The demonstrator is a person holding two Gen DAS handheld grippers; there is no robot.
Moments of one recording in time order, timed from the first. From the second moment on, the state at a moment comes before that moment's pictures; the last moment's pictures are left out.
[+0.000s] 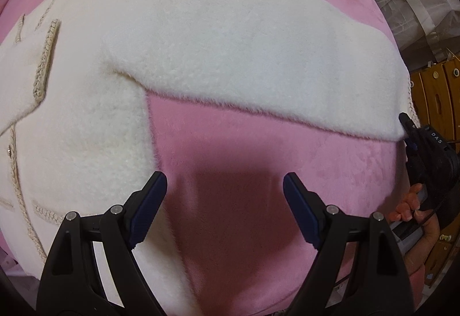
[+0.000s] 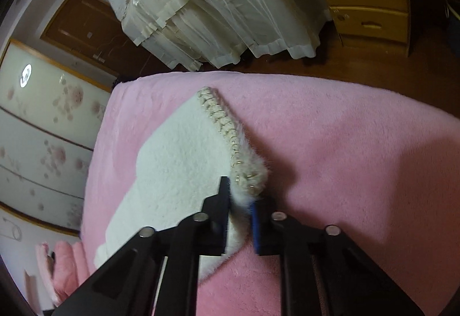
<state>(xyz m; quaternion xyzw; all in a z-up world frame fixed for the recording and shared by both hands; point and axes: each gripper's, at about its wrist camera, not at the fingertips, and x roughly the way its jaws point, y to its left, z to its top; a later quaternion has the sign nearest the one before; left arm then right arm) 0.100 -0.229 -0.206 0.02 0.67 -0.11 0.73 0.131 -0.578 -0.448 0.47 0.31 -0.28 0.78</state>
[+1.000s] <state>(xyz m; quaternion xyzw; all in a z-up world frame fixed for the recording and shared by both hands) 0.067 0.148 -0.129 -0.08 0.62 -0.02 0.78 0.272 -0.248 -0.201 0.26 0.24 -0.17 0.92</state>
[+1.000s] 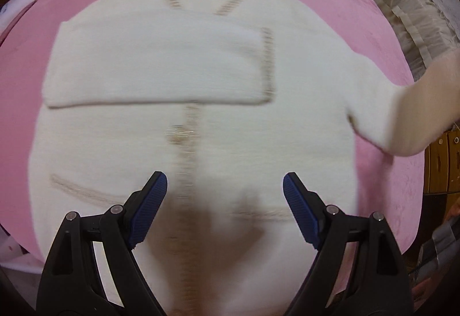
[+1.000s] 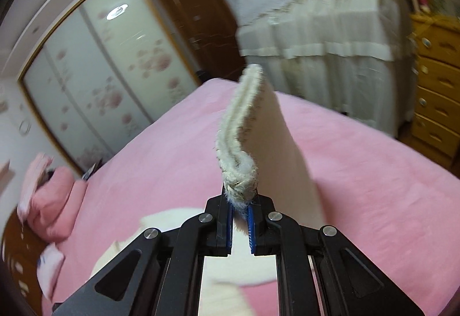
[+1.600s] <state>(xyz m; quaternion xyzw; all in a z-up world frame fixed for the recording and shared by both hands) 0.039 0.350 -0.162 -0.12 0.68 0.02 0.73 0.453 0.045 -0.346 0.16 0.50 -0.09 0.84</state>
